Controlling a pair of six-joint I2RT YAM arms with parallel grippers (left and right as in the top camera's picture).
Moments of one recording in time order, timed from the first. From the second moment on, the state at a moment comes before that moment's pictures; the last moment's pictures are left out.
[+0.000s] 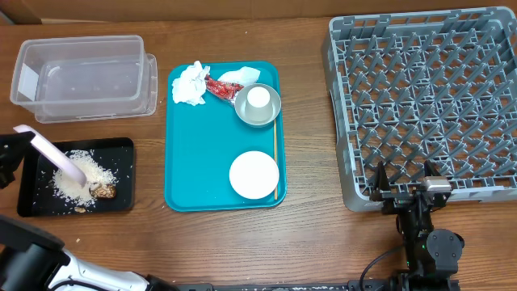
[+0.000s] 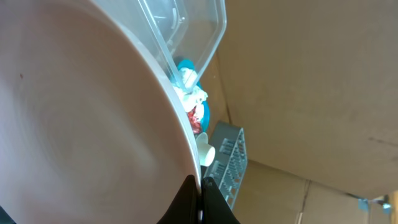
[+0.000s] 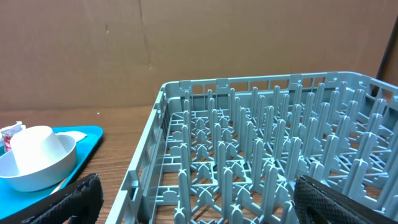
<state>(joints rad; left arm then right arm) 1.05 1.99 1.83 -1.54 1.09 0.10 -0.05 0.01 0.02 -0.03 -0.07 0.05</state>
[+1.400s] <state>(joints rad) 0.85 1.87 1.83 -1.68 1.09 0.22 -0.05 0.01 0.02 -0.03 -0.07 0.05</state>
